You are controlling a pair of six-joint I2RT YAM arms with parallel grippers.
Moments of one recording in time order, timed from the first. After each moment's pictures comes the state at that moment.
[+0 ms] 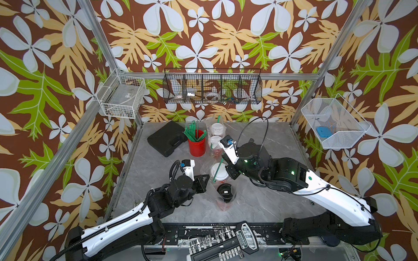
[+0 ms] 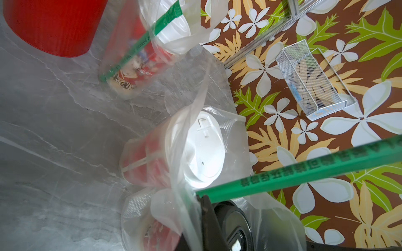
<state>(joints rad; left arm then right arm) -0.97 0.79 0.60 -0.18 -0.23 -1.01 1.12 1.31 1.61 -0.85 0.39 0.08</state>
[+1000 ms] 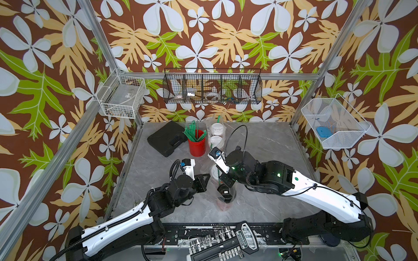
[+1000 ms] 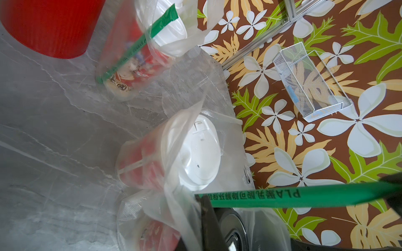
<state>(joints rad) -0.97 0.80 0.62 -0.18 -0.23 -1.01 1.16 1.38 1.56 -0.88 0.33 0.01</state>
